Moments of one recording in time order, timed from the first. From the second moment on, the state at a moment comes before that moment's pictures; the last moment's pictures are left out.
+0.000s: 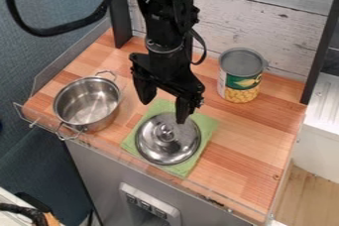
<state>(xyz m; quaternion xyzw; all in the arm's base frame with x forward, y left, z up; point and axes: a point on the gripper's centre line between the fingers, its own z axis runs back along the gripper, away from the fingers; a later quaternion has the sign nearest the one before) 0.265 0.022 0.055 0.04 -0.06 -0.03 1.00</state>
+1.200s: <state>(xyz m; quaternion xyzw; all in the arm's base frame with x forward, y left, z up) 0.269 0.113 -0.003 0.06 0.01 0.10 0.99</state>
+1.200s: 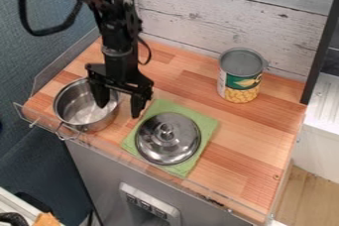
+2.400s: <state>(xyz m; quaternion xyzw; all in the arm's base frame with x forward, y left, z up) 0.321 0.098 0.048 0.08 -0.05 0.08 0.99</state>
